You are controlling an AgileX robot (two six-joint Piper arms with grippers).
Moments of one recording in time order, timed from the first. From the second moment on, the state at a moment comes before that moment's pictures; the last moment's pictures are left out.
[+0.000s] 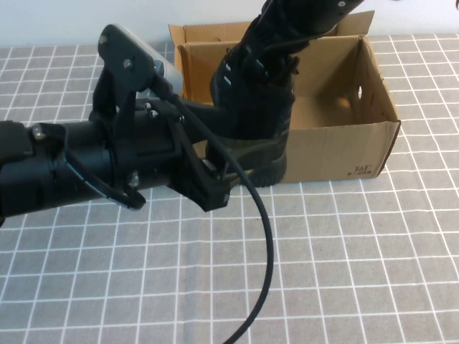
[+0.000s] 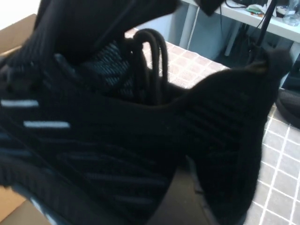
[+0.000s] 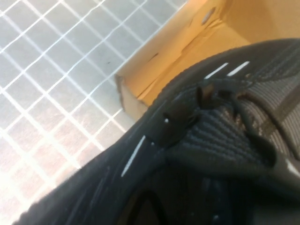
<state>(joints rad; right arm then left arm) 0.57 1.90 -2.20 0.17 1.25 -0.18 -0.49 1.23 -0.91 -1.37 0.57 1.48</state>
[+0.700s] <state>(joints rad) 0.57 1.97 -2.24 0.08 1.22 -0.06 -0.49 1.29 -0.91 -1.64 0.41 1.87</state>
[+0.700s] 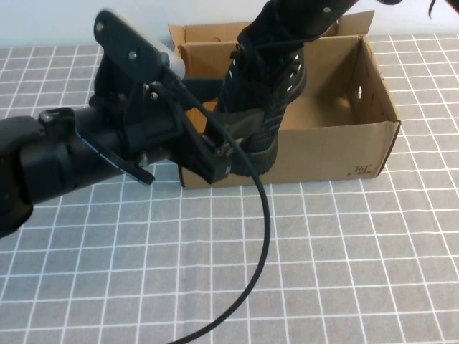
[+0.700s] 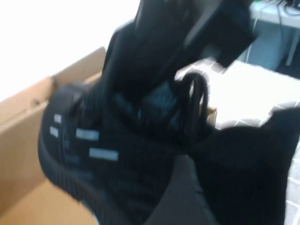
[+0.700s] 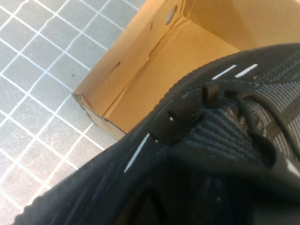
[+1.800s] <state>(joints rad) 0.56 1.98 -2.24 0.13 1.22 -0.06 -0.49 1.55 -1.03 -1.71 0.28 2.03</state>
